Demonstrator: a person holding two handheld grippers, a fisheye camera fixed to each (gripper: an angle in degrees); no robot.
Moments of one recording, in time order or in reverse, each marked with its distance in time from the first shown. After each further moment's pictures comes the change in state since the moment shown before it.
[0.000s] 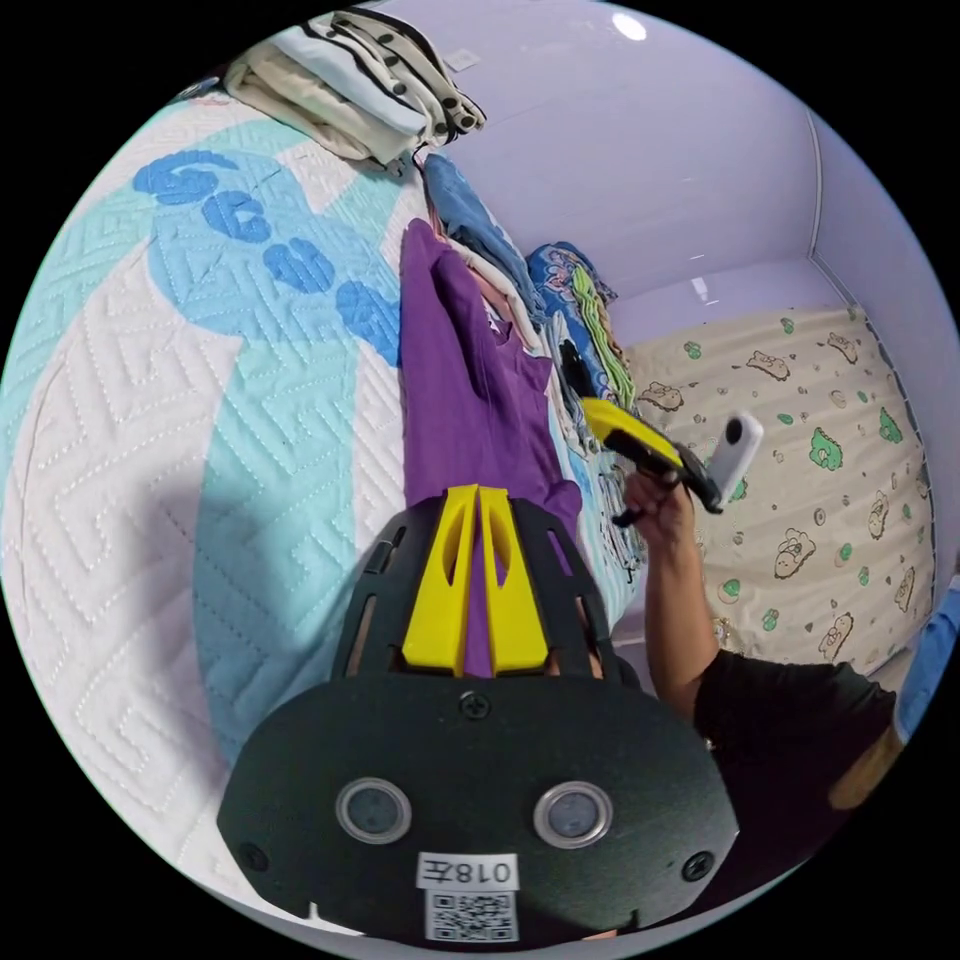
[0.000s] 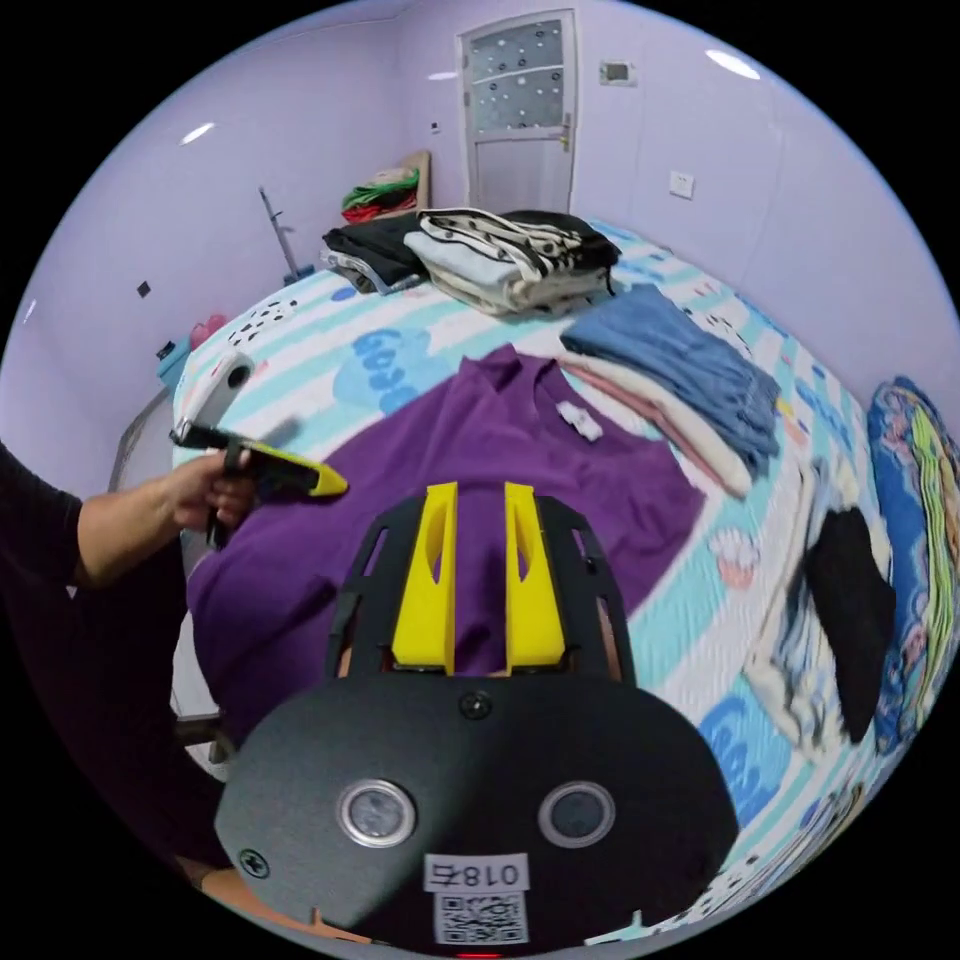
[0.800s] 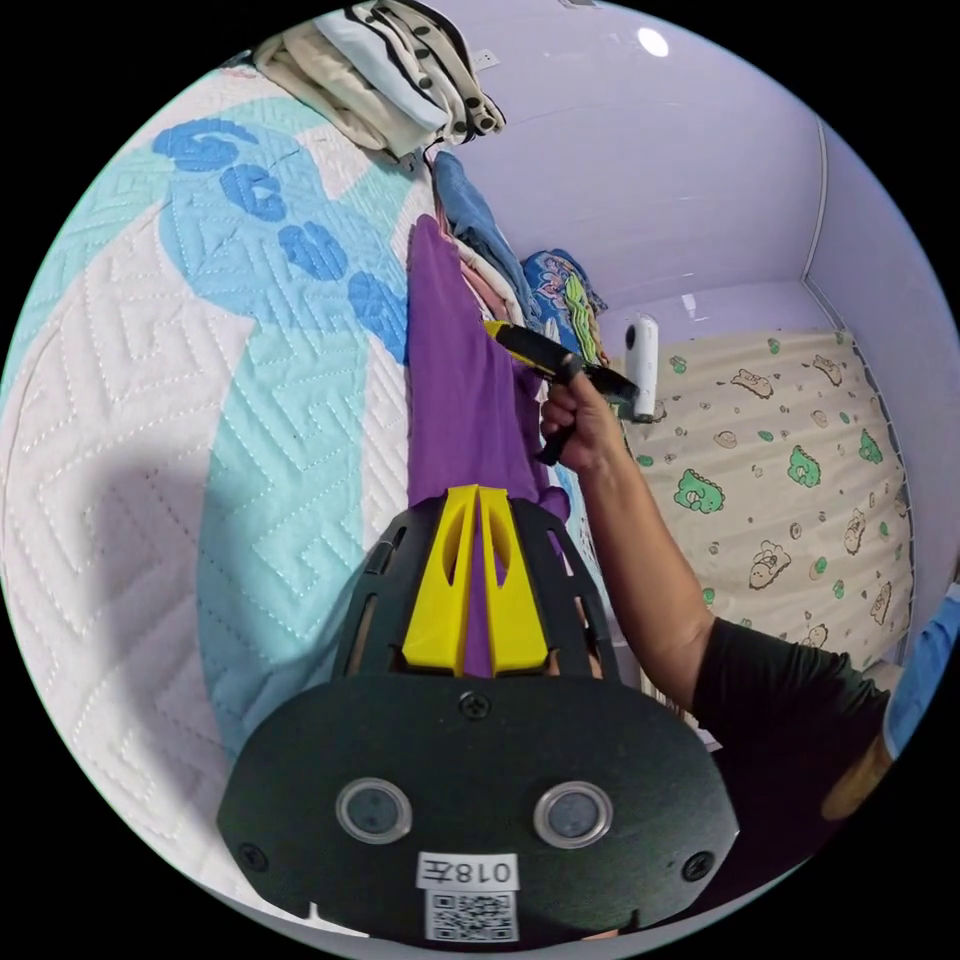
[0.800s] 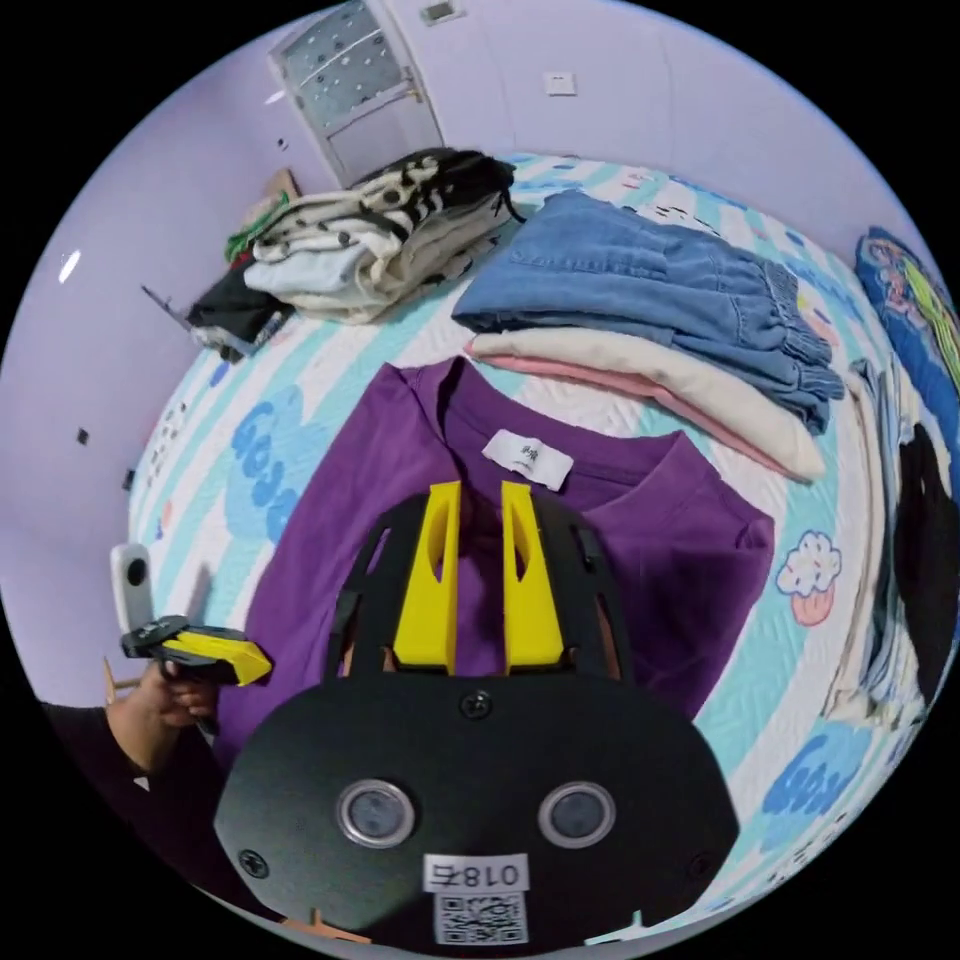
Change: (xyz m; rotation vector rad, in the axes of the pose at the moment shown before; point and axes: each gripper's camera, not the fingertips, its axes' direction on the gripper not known) left arm -0.031 -0.014 0.033 0.007 0.078 -0.041; right arm 0.090 -0.064 0.101 -0.074 -0.045 0.378
